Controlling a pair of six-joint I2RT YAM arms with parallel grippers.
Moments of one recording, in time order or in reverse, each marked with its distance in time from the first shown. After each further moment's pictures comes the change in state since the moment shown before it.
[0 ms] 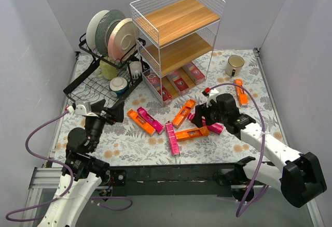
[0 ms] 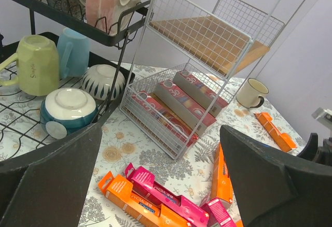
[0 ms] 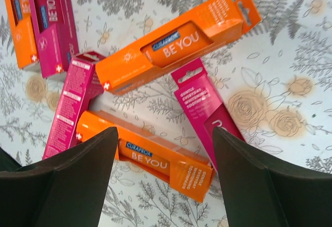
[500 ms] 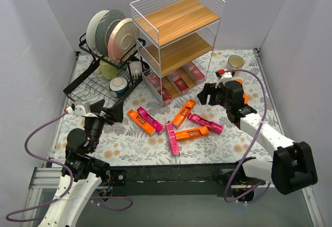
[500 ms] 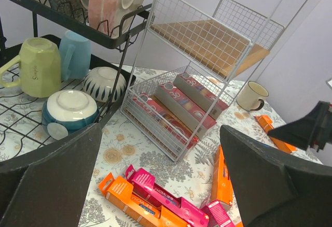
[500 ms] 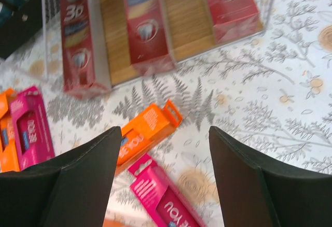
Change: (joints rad) left arm 0.000 -0.011 0.000 0.000 -0.008 0.000; right arm -0.174 0.158 0.087 0.316 0.087 0.097
